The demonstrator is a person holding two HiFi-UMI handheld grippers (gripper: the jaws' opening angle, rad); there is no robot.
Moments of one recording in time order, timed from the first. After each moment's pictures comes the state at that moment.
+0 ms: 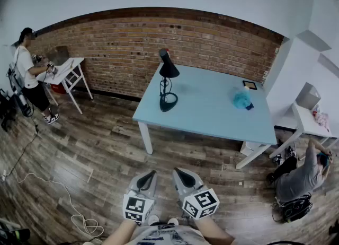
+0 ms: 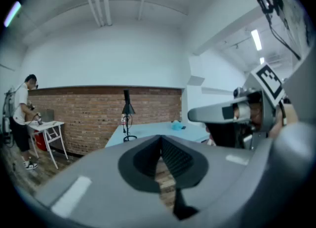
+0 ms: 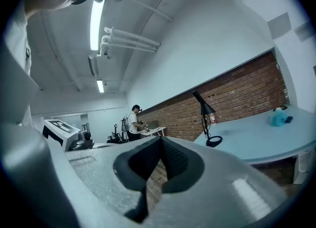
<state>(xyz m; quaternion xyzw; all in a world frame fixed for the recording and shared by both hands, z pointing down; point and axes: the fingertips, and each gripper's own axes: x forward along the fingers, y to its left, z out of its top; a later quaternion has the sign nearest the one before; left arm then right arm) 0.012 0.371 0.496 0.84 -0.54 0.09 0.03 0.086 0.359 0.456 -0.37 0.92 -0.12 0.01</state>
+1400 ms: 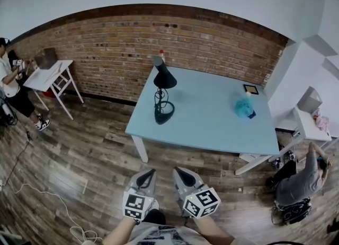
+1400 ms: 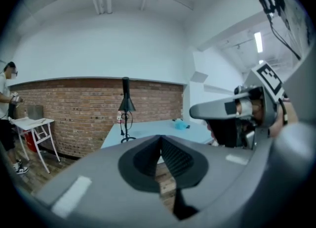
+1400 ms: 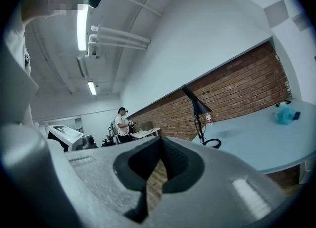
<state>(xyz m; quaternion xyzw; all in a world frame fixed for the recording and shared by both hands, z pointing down) -0.007 0.217 0.521 0.85 -0.51 0.11 0.05 0.067 0.211 0.473 -0.39 0.91 -0.15 0.02</state>
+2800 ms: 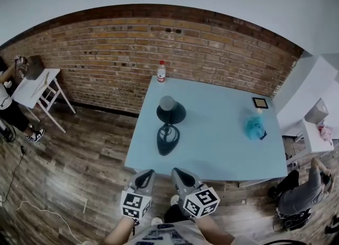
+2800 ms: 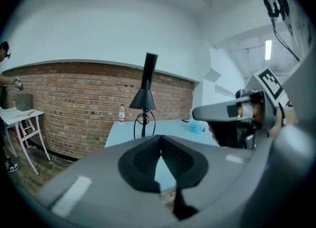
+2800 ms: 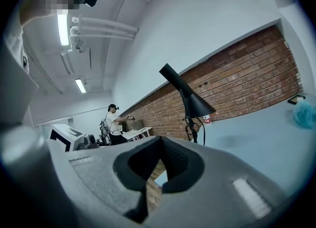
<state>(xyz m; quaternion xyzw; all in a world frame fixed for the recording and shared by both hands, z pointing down) -0.077 -0.034 0.537 0.86 -0.49 0.11 0.10 0.002 -0.038 0.491 -0.40 0.90 -0.18 0.00</state>
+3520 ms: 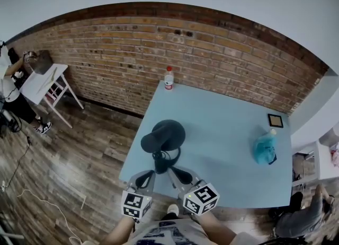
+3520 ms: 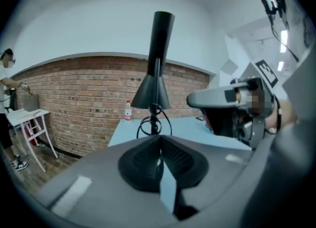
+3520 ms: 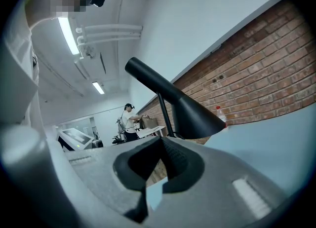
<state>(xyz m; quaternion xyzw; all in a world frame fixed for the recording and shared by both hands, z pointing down) -0.045 -0.157 0.562 0.82 -0.54 0.14 0.13 0.014 -0.178 0.490 -0.28 0.94 -0.17 0.00</state>
